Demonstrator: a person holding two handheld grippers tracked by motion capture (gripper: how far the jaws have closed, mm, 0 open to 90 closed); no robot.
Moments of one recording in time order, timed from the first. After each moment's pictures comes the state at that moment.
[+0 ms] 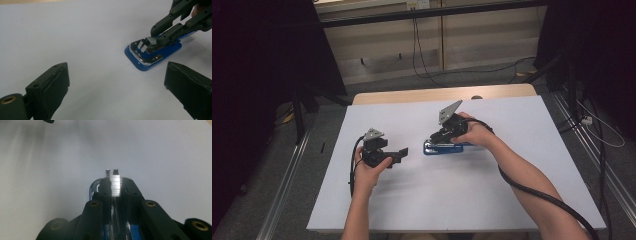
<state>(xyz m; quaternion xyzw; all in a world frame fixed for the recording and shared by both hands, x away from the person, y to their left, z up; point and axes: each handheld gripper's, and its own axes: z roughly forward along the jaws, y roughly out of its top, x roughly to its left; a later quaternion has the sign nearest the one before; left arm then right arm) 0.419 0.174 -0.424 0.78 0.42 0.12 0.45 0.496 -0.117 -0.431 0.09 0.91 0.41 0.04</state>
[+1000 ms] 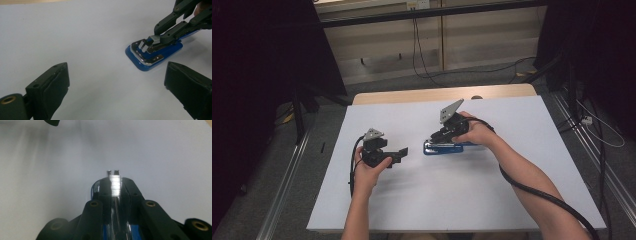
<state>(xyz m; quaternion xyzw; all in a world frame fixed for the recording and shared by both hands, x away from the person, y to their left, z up) 0.419 0.174 -0.424 0.78 0.42 0.13 0.45 0.496 -0.121 -0.428 0.09 0.90 0.42 0.03</state>
